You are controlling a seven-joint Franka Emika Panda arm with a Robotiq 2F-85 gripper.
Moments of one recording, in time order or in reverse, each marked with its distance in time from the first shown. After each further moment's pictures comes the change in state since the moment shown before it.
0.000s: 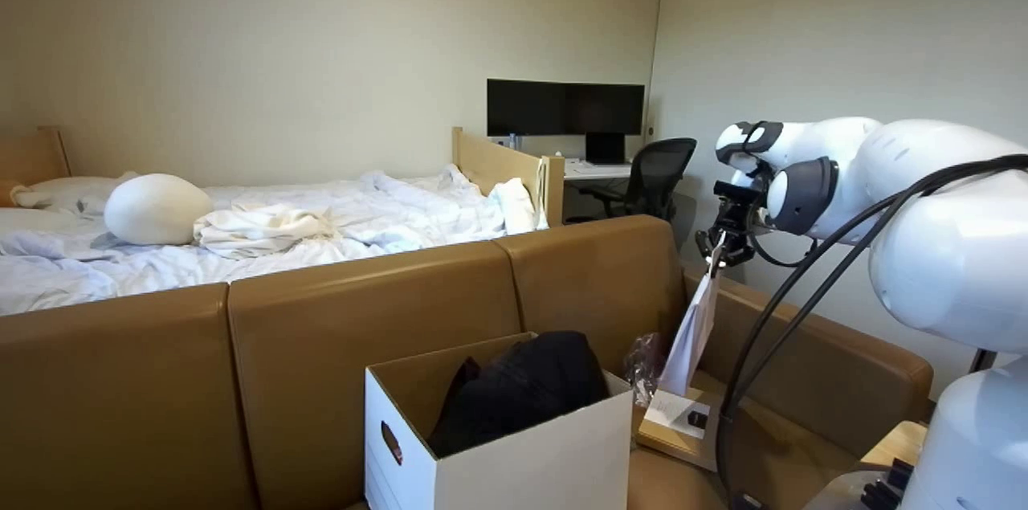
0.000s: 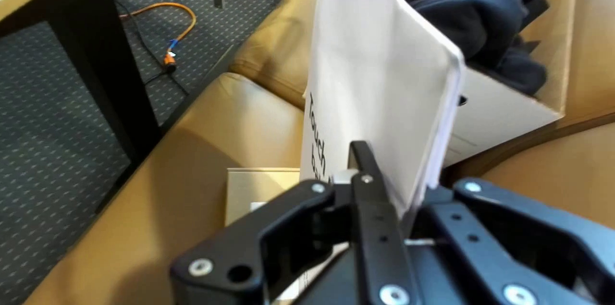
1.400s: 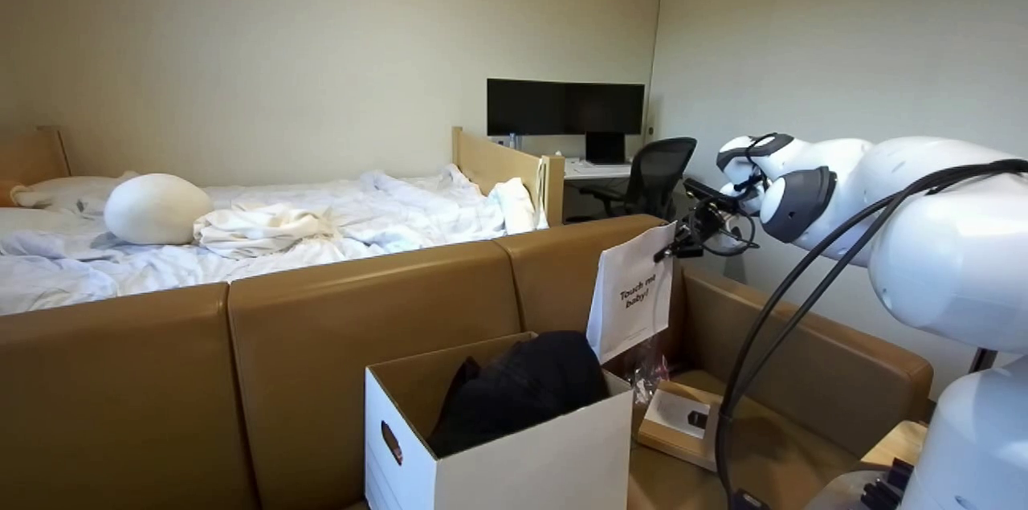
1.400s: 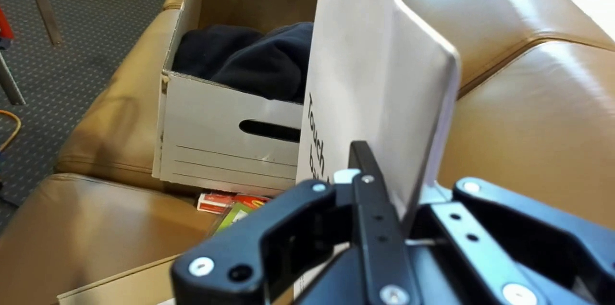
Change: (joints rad) arm -0.011 0.082 0.149 -0.009 0.289 0.167 0.379
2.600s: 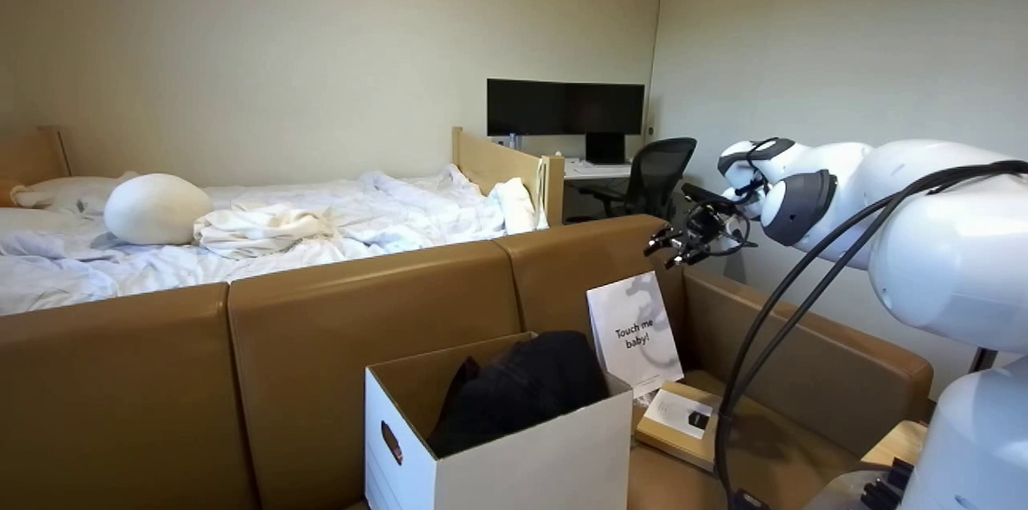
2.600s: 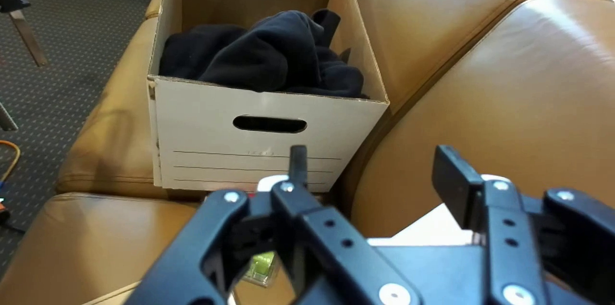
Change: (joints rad) arm -0.005 0.013 -0.003 -0.003 0.012 0.042 0.104
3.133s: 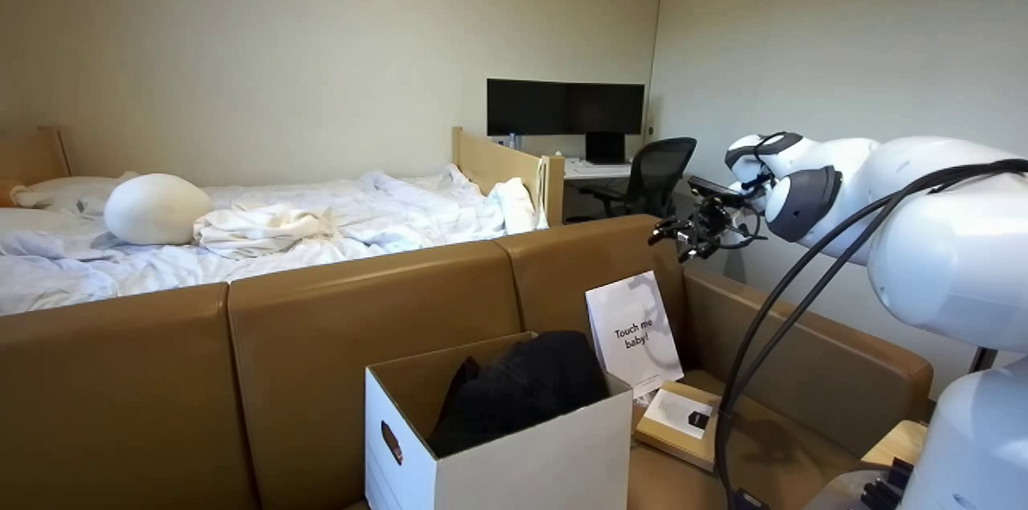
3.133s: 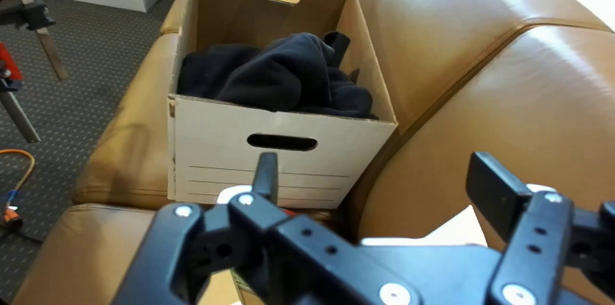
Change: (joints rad) arm -0.019 -0.016 0.006 0.006 0.010 -0.074 0.000
